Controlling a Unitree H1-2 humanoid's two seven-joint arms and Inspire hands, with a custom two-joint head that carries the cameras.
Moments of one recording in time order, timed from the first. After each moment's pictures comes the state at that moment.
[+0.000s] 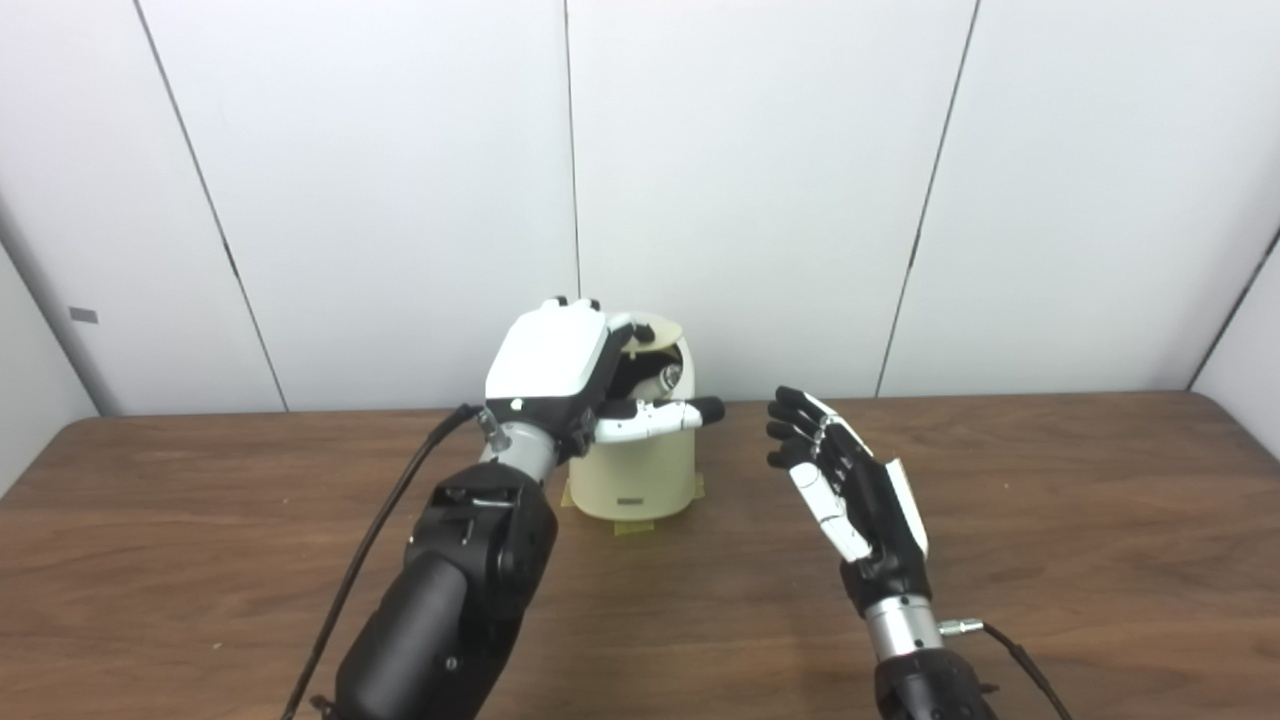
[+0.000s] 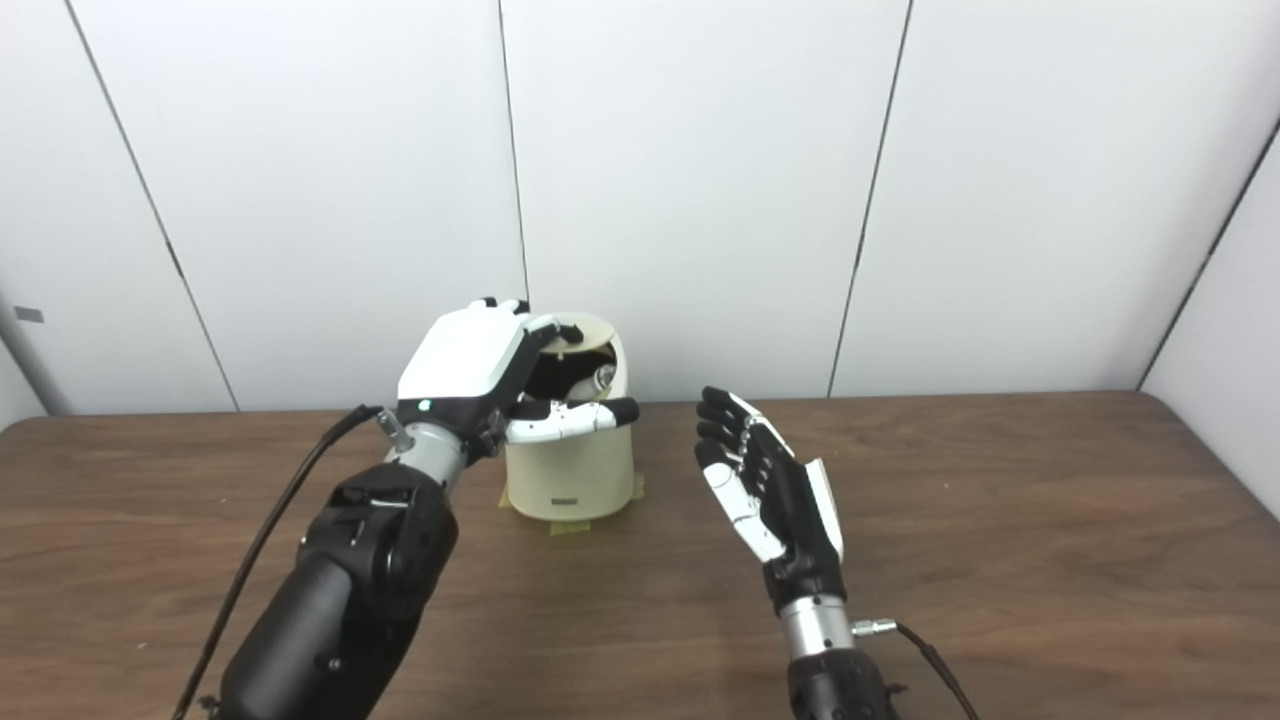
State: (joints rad) left arm -0.61 0.13 -0.39 -0.09 1.08 0.42 -0.37; right arm -0.23 0.01 0.00 0.03 -0.10 -0.12 -0.08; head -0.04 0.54
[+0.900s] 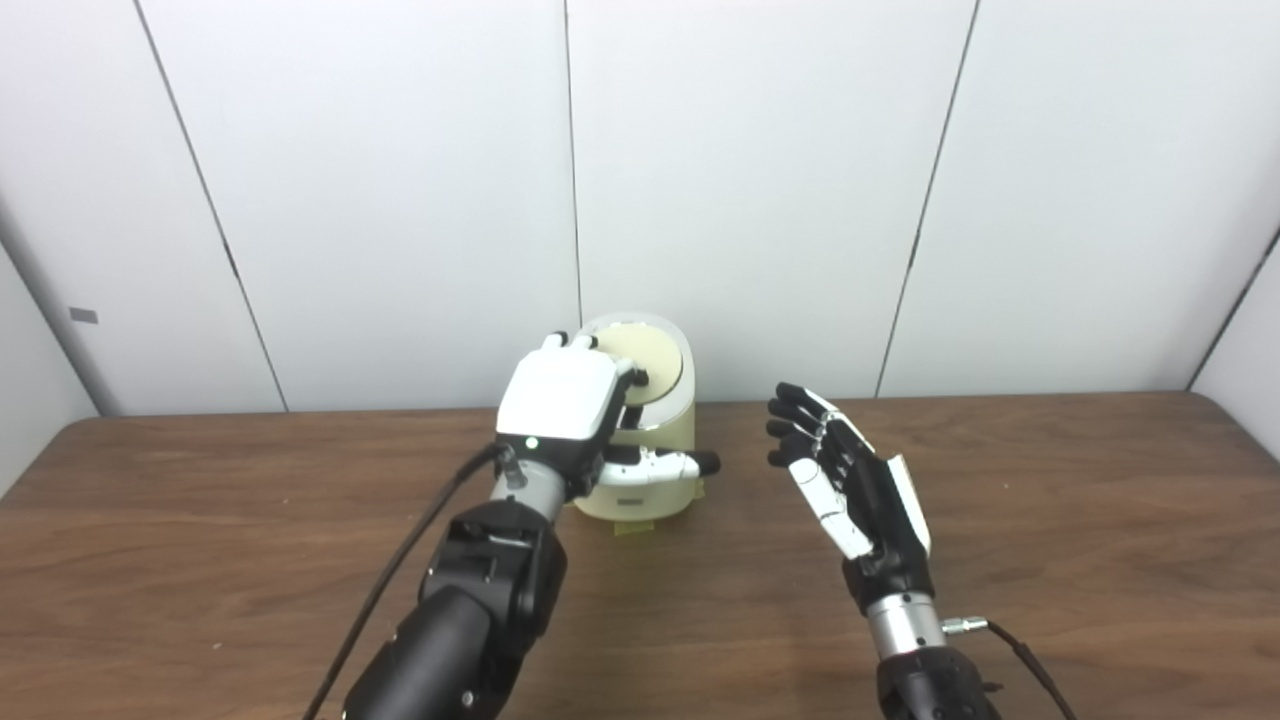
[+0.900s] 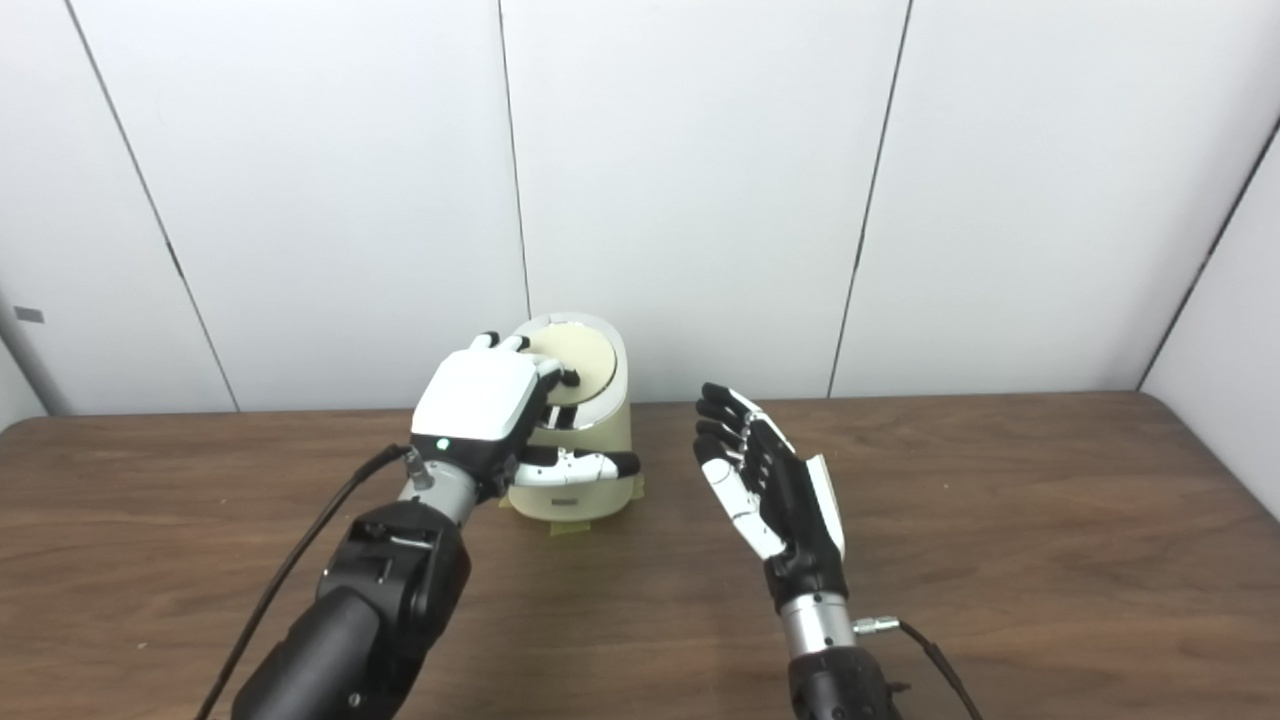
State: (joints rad) left arm -0.57 0.17 -0.53 -0.05 1.29 0.37 -0.33; right arm -0.22 0.02 0.01 -0.02 -0.12 -0.06 -0.08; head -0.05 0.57
